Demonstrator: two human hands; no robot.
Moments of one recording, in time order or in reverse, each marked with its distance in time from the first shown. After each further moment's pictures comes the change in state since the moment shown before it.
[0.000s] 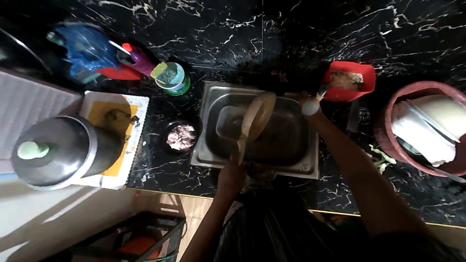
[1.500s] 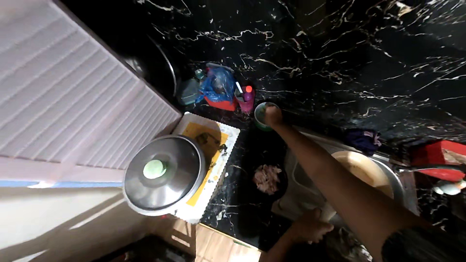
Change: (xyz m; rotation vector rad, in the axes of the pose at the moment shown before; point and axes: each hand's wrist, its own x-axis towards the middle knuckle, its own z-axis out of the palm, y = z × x) left_hand 0.105 -0.138 -0.042 -0.832 -0.746 0.378; right_hand 0.266 -0.491 -0.100 0.451 -0.147 -0.035
